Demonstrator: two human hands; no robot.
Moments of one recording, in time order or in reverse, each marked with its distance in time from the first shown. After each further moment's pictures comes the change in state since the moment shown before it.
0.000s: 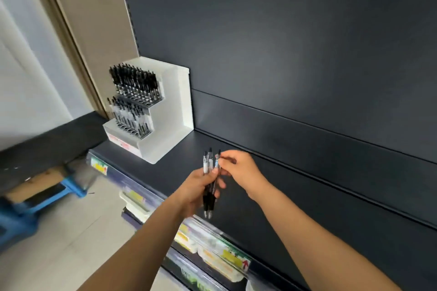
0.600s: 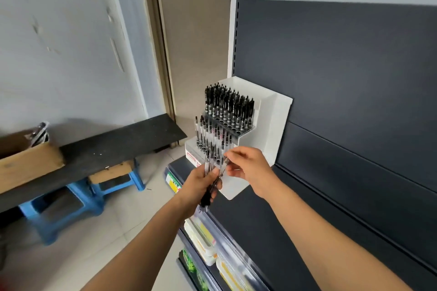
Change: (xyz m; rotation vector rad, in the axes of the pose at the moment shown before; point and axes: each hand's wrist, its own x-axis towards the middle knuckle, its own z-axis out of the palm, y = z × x) left_hand -0.009 0.068 -0.227 0.166 0.389 0.223; right_hand 0.133 -0.102 0.189 0.326 -0.382 -0.049
